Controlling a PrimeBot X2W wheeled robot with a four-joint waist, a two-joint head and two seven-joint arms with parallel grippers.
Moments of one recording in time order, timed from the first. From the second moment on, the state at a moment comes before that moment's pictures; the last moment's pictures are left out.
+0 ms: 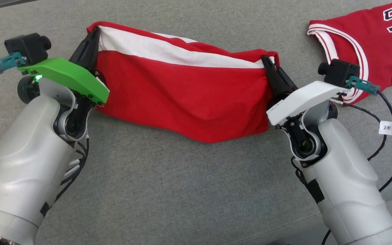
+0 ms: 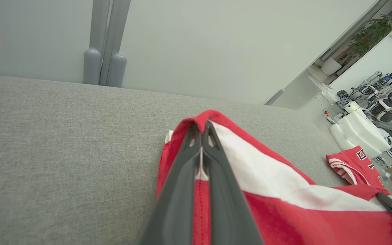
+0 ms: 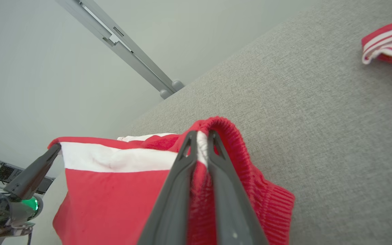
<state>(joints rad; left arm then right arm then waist) -0.91 0.34 -0.69 0.67 -1.12 -0.08 -0.16 -0.62 -0.05 0.23 0.43 0.79 0.13 0.00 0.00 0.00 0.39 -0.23</state>
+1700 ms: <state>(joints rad) -0.95 0.25 -0.87 1.13 -0.85 0.08 -0.18 -0.17 -0.05 0.16 0.16 0.29 0.13 -0.26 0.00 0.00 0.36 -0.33</state>
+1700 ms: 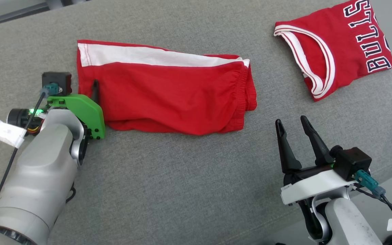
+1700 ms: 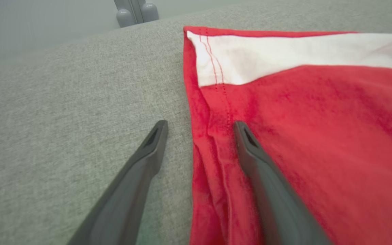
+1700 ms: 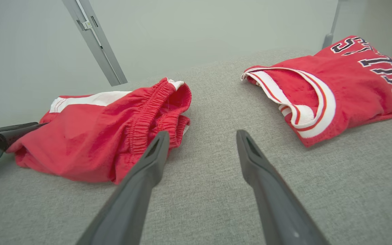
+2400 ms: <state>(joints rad) -0.85 0.16 -0.80 1.15 -0.94 0.05 -0.25 -0.15 -0.05 0.09 0.13 0.23 0.13 -0.26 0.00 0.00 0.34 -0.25</state>
